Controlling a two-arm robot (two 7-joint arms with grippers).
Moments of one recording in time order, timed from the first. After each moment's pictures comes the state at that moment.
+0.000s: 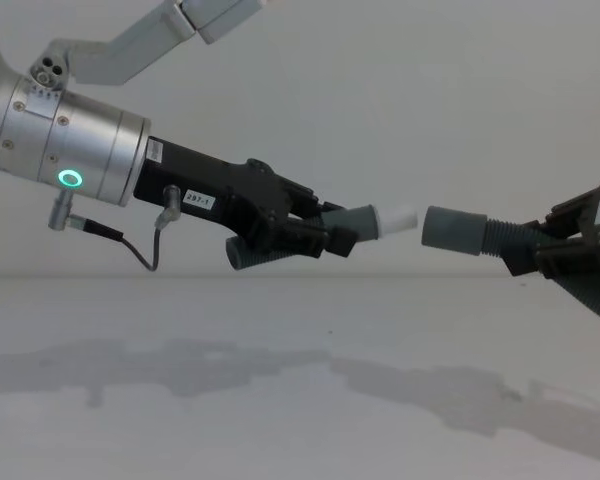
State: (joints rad) left arm -0.88 0.43 0.76 -1.15 -0.31 0.02 -0.99; right arm 0.49 0.75 -0.53 -1.69 0.30 0.38 0.65
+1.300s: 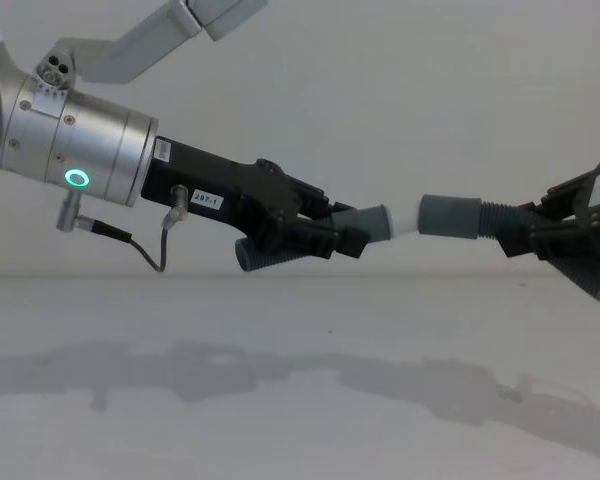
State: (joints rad) left arm -0.89 0.43 0.79 -1.15 -0.35 0.01 -1.00; right arm 0.50 0.74 -0.53 -1.68 0.29 0.37 0.64
